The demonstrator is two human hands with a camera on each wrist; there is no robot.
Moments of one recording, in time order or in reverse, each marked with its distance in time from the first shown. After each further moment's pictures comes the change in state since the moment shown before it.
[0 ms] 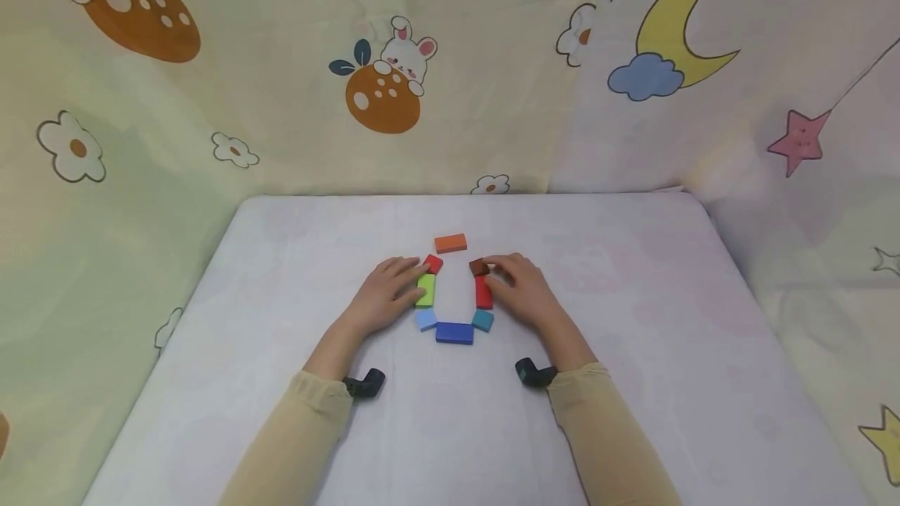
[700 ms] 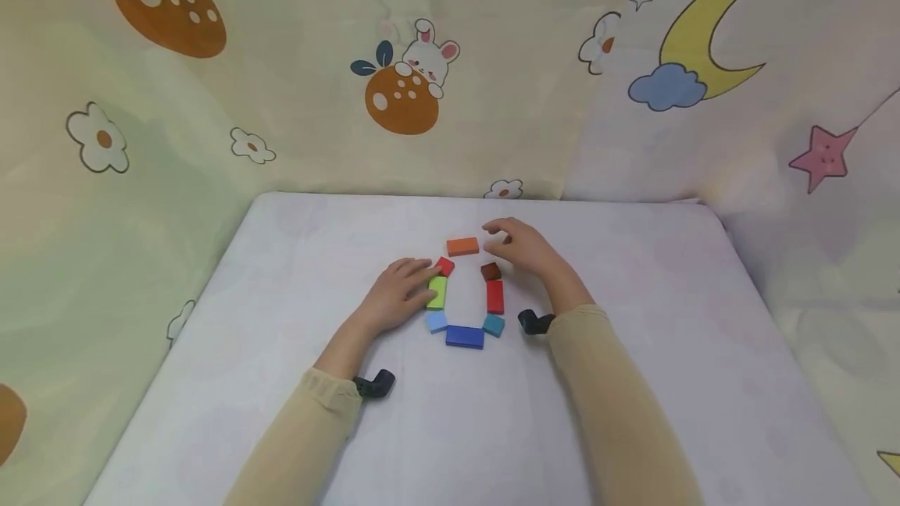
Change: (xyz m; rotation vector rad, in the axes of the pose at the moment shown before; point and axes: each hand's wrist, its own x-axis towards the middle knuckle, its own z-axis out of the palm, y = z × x) left_hand 0.000 0.001 -0.006 0.004 -0.006 -0.006; right_hand 0.069 -0.041 -0.041 -0.040 -0.203 0.008
